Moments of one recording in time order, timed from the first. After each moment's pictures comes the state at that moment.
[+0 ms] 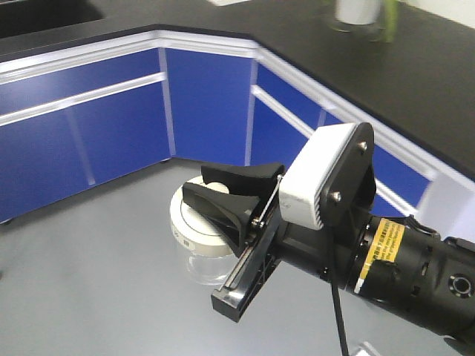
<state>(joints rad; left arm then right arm) -0.04 0.27 -0.12 0.09 -0.04 -0.06 0.81 1.17 -0.69 -0.50 -0.42 0.39</state>
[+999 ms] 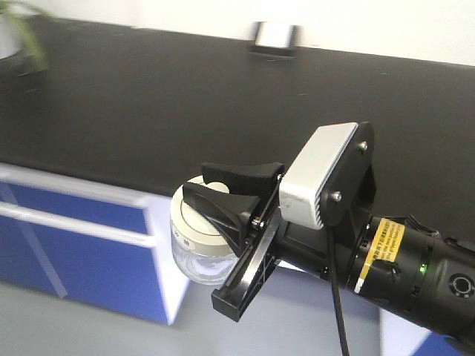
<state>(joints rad) -0.04 0.27 -0.12 0.09 -0.04 -0.06 0.81 1.17 -0.69 -0.50 -0.42 0.39</state>
